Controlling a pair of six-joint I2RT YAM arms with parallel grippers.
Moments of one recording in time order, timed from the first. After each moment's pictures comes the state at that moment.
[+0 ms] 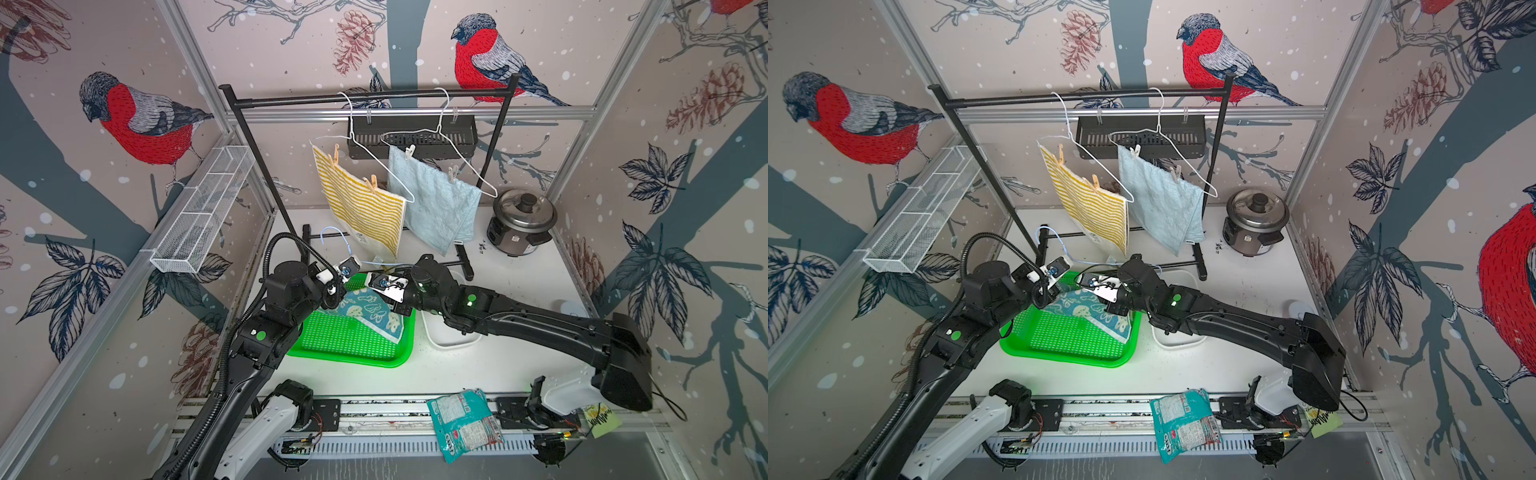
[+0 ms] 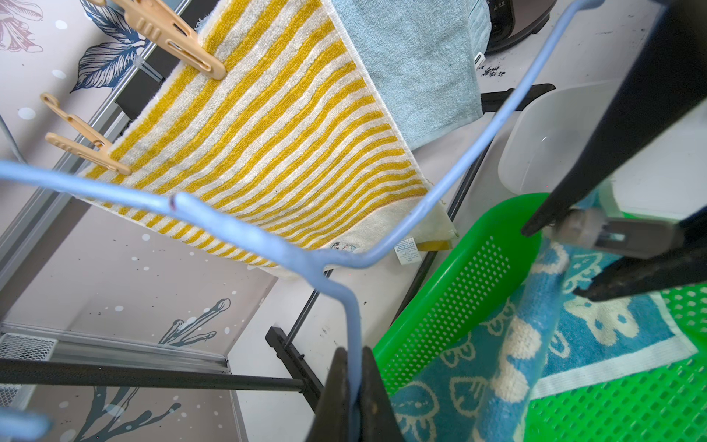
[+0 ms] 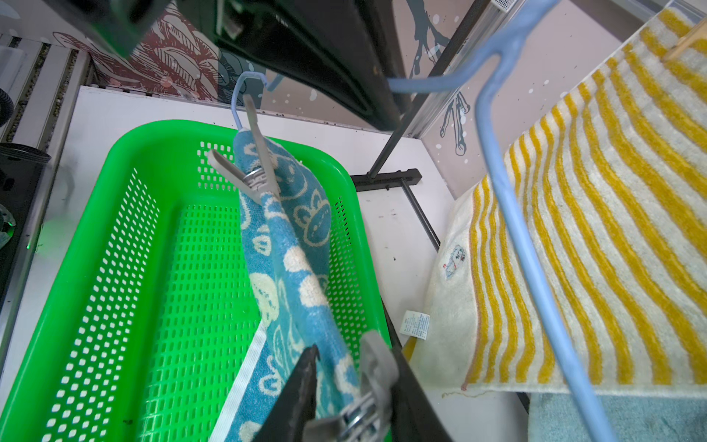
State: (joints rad) left arm -0.38 0.75 0.88 -0.50 0.10 0.73; right arm 1.09 1.47 1.15 -0.09 0.00 -0.47
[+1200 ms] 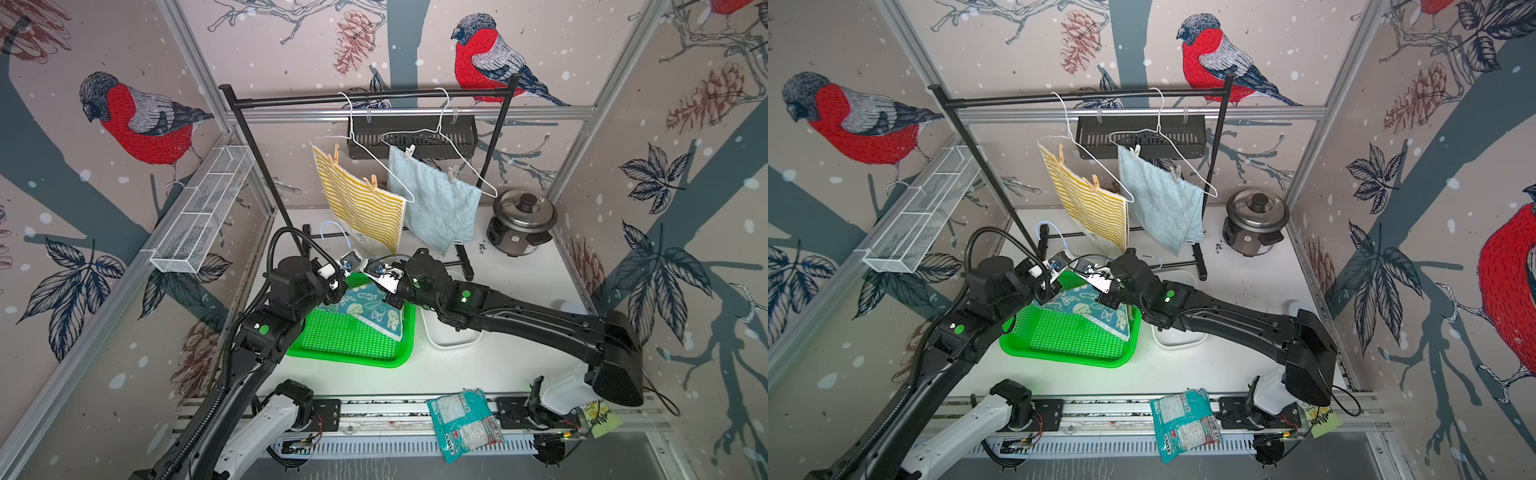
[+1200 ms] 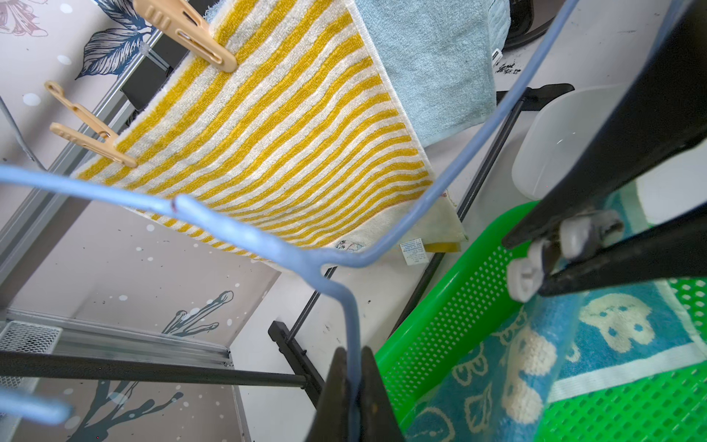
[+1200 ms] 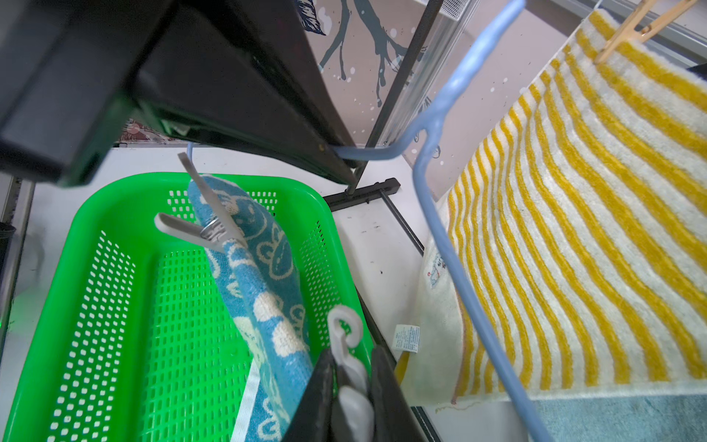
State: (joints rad) left arm -0.41 0.79 0.91 -0.49 0.05 0.70; right arm 1.11 1.52 1.24 -0.07 0.08 -0.36
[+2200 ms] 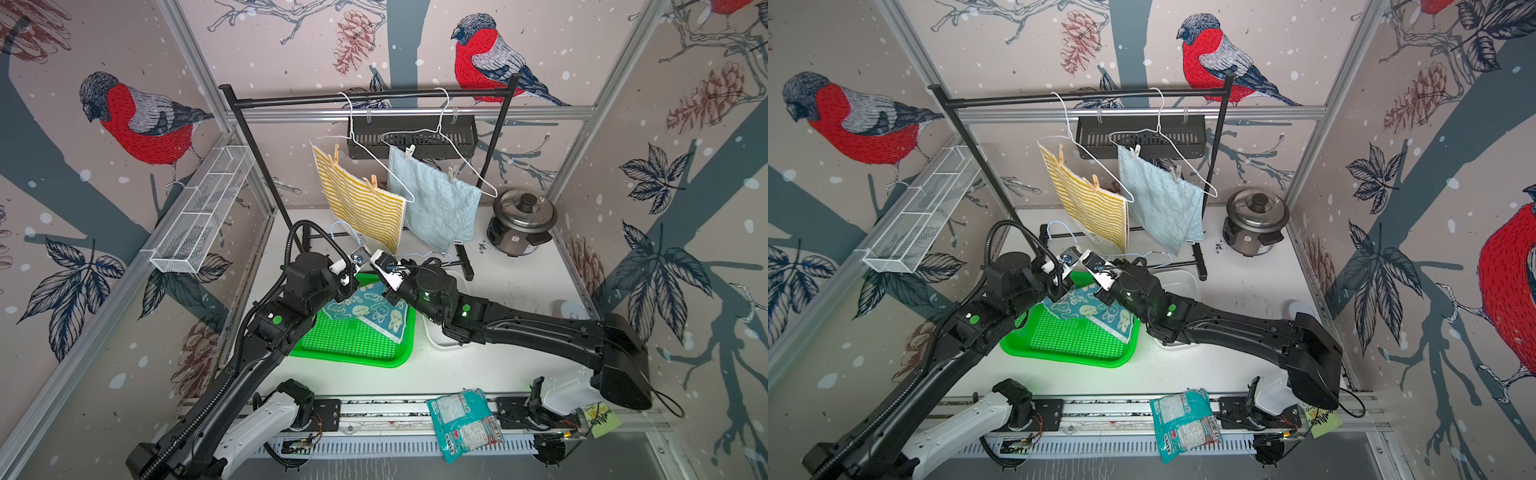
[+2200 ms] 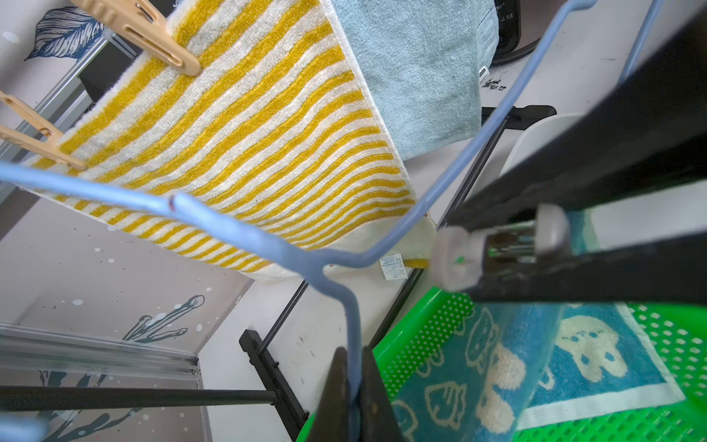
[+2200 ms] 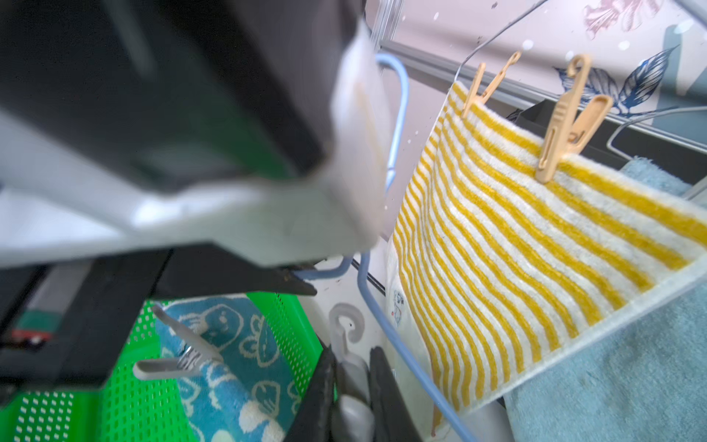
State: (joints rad) left arm -0.50 0.87 0.92 -0.45 0.00 0.60; right arm 1.14 1.48 1.09 0.33 0.28 -0.26
